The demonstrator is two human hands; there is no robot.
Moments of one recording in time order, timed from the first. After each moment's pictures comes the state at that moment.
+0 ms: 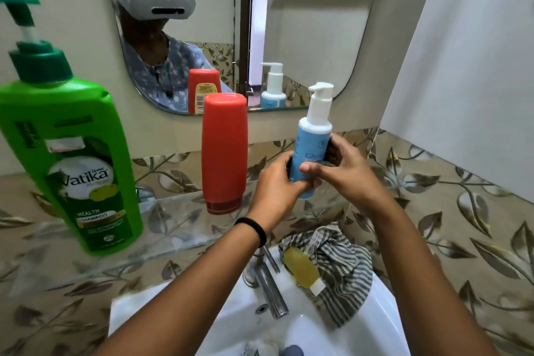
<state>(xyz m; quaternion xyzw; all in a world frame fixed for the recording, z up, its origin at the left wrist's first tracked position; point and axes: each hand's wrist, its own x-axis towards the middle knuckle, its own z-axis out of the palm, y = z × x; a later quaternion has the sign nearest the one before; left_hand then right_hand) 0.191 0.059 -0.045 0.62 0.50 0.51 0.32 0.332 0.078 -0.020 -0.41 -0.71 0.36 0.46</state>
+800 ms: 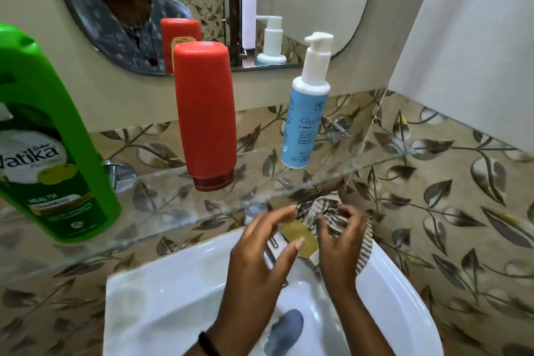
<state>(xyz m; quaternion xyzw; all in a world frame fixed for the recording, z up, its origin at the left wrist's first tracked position) 0.178 -0.043 -0.129 0.64 0.48 0.54 0.26 0.326 0.041 -0.216 -0.62 -0.53 0.08 0.58</state>
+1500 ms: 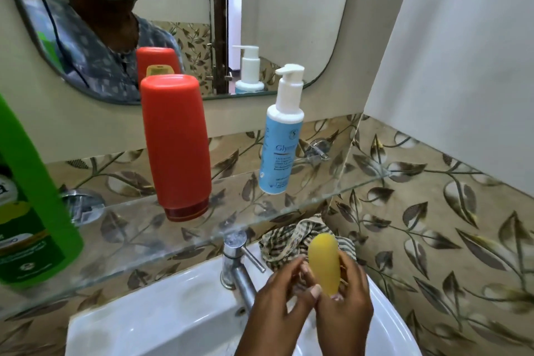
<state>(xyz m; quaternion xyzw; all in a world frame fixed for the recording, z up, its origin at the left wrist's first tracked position) 0.228 -0.030 -0.161 0.60 0.51 0.41 0.46 0.337 -0.011 -0.207 -0.65 -0.48 0.07 0.58</state>
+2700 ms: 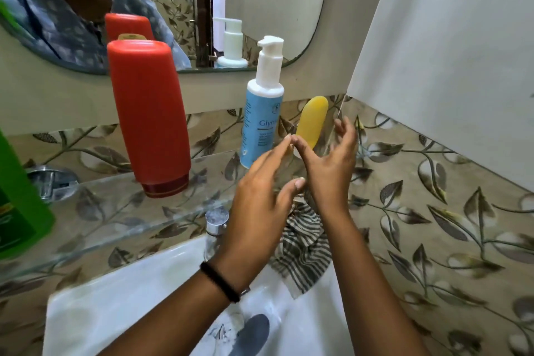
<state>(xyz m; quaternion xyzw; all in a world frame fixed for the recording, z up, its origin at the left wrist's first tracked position) 0.229 0.006 -0.062 0.68 0.44 0.53 0.23 0.348 0.094 -0.081 -0.57 -0.52 0.11 0.63</state>
